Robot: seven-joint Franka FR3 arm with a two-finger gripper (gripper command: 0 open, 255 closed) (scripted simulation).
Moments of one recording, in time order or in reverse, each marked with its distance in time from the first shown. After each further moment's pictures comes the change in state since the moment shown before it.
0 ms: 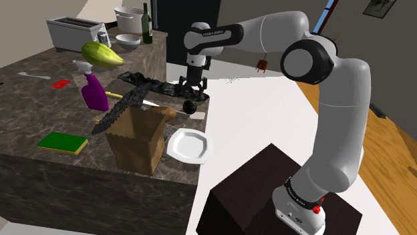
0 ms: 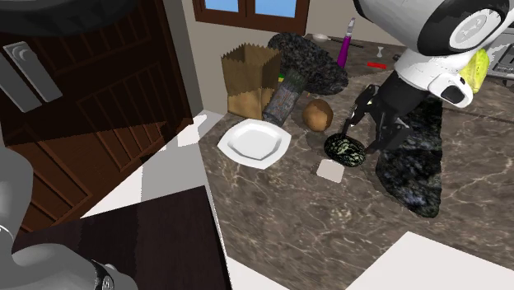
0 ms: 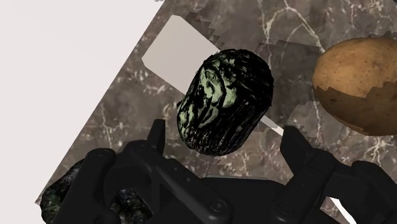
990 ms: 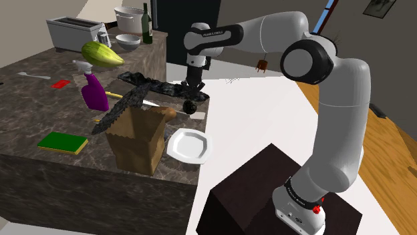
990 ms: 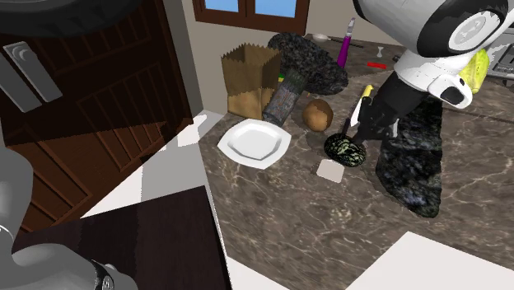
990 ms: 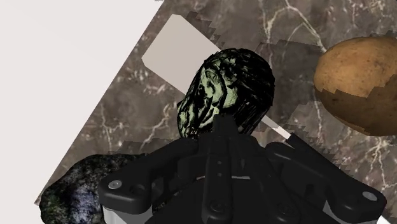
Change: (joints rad) arm 0.000 0.002 0.000 -0.002 0.000 0.004 -0.001
